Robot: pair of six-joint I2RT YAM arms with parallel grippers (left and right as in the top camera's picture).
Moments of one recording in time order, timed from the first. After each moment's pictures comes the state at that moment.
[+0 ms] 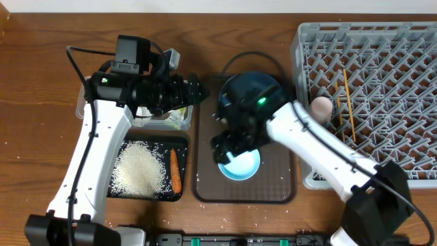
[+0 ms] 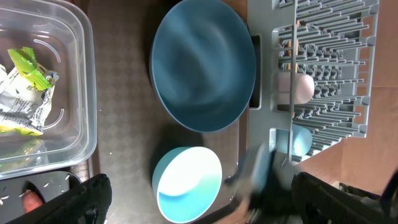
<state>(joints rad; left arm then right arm) -0.13 1.51 1.41 -1.00 0.59 -0.35 0.73 1.78 1.47 -1.14 -0.36 0.20</state>
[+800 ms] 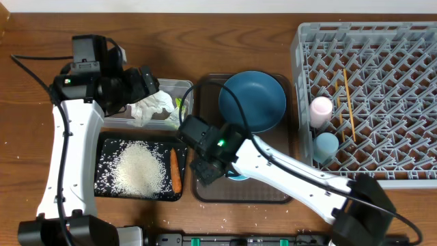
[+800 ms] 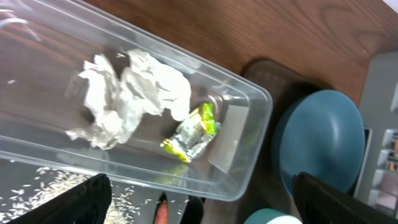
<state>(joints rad) 0.09 1.51 1.41 -0.99 0.27 -0.35 1.01 1.81 1.45 -1.04 -0.06 0.40</state>
